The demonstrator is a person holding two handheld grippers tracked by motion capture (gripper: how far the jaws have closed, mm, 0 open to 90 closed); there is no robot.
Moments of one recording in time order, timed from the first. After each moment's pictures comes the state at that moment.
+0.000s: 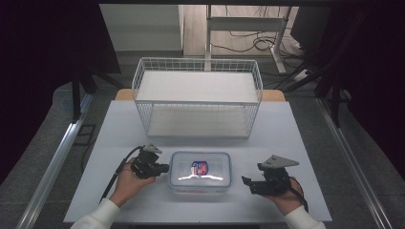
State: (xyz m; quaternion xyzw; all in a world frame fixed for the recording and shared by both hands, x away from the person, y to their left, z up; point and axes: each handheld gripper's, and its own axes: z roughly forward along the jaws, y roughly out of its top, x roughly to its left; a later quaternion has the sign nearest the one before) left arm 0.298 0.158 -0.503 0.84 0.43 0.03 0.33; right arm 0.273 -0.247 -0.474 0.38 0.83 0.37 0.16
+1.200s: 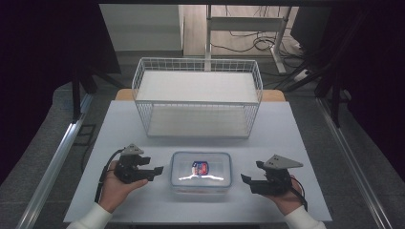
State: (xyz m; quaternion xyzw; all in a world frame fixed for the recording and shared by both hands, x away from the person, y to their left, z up) left arm 0.268 0.193 -0.485 0.79 0.47 0.08 0.40; right arm 0.270 -0.248 -0.467 0.36 0.82 0.41 0.16
